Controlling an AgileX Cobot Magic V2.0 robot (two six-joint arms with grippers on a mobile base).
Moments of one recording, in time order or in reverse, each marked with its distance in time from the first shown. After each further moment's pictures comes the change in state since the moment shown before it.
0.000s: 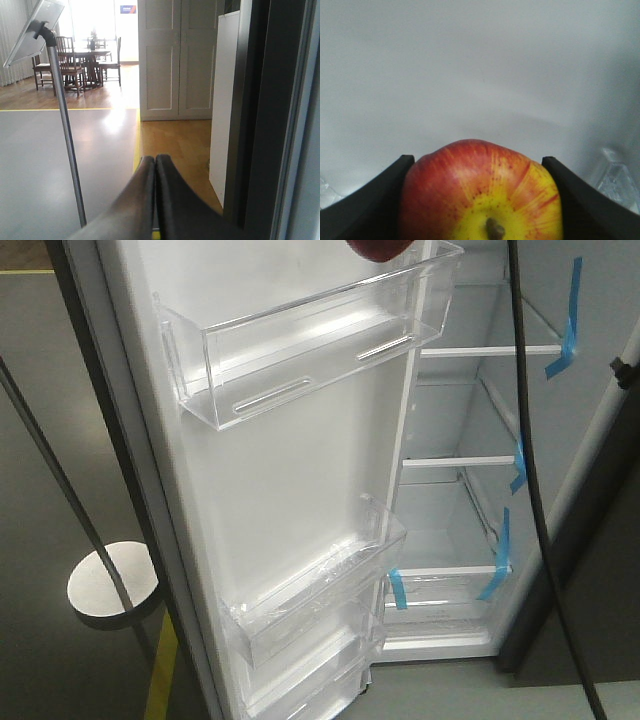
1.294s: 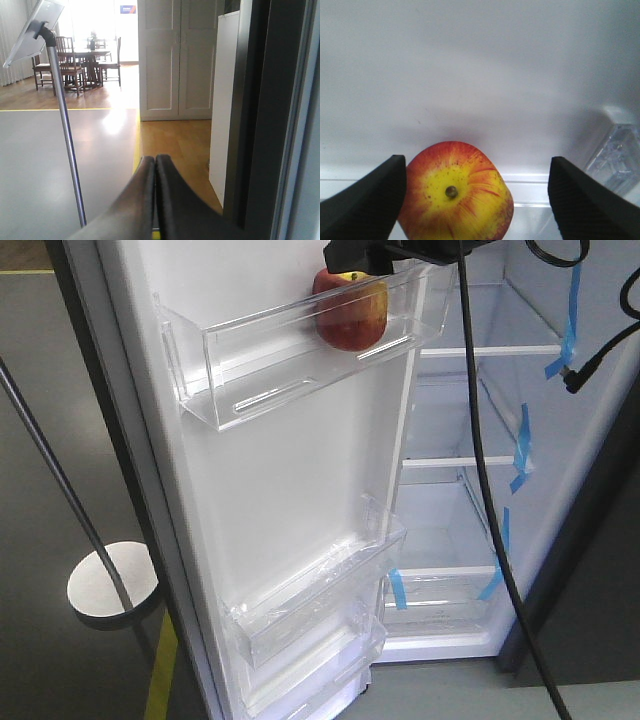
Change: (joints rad) left arm 0.000 0.000 0.000 0.000 0.000 0.000; right arm 0.000 0.096 -0.042 -0.092 0.076 0.073
